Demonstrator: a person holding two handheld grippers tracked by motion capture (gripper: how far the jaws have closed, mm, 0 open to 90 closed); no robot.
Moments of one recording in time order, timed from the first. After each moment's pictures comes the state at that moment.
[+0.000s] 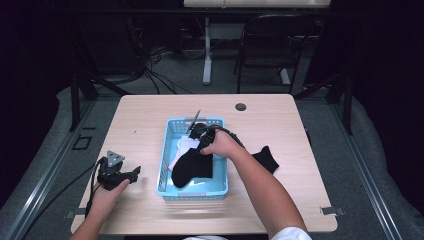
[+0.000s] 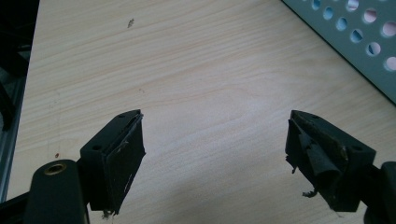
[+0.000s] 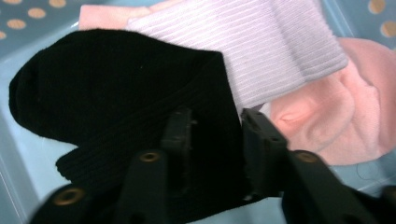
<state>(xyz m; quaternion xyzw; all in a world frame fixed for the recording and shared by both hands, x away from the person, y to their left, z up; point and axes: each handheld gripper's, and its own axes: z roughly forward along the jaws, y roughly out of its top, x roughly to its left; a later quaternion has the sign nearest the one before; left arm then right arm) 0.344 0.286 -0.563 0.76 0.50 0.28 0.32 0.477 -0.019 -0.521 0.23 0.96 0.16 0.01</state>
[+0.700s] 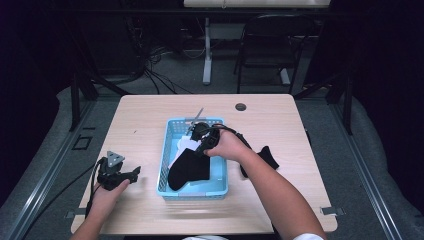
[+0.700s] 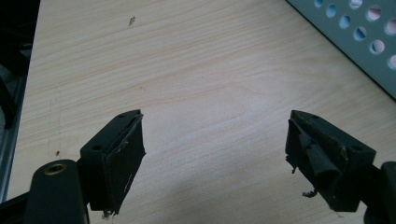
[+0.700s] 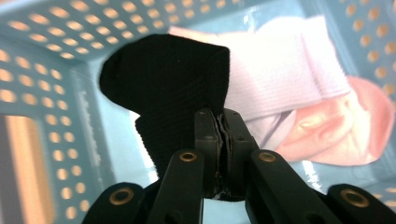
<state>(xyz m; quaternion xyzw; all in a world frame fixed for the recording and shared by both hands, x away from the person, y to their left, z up) 0.345 0.285 -0.564 0.76 0.50 0.28 0.31 0.439 -0.029 -0.473 0.17 0.96 0.22 0.01</state>
